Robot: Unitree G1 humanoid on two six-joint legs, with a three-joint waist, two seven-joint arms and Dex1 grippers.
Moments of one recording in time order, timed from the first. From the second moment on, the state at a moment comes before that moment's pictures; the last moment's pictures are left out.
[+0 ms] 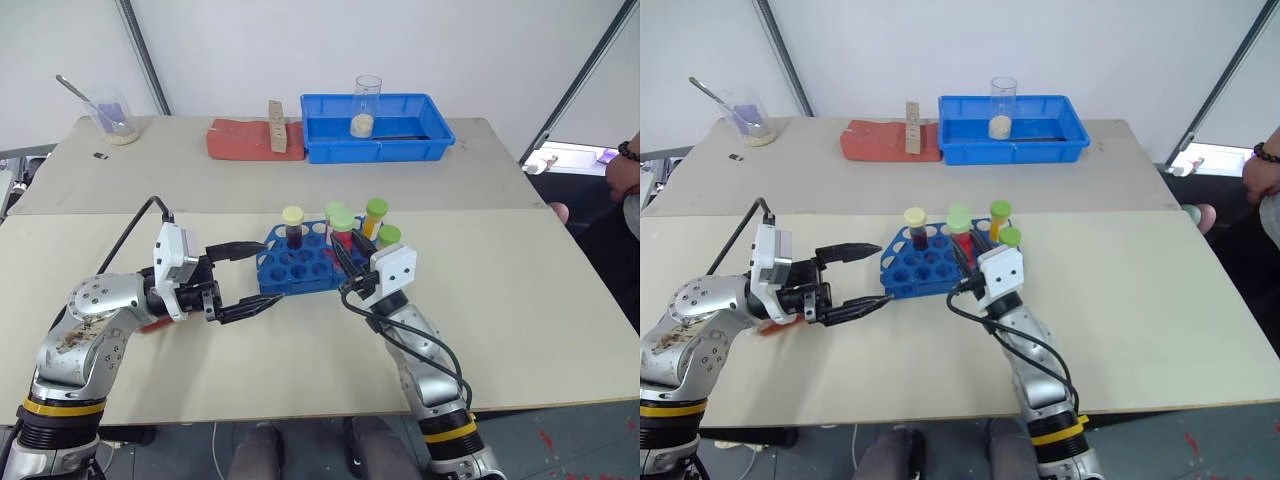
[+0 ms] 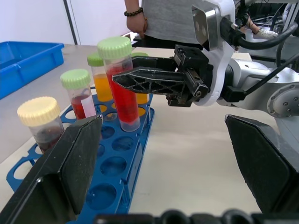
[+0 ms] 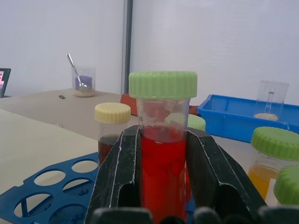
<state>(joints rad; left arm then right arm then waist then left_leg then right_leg) -0.23 0.72 0.14 -0.29 -0.63 0.35 -1.10 -0.22 0.00 0.20 -0.06 0.00 -0.17 0.23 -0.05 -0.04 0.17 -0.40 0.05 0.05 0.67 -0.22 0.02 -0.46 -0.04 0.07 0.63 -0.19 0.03</state>
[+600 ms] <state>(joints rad) -0.23 0.73 0.14 -0.31 -0.64 0.38 -1.12 -0.22 0.03 0.20 0.04 -0.01 -0.21 0.21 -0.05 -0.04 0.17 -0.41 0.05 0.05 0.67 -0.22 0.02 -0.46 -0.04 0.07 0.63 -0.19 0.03</state>
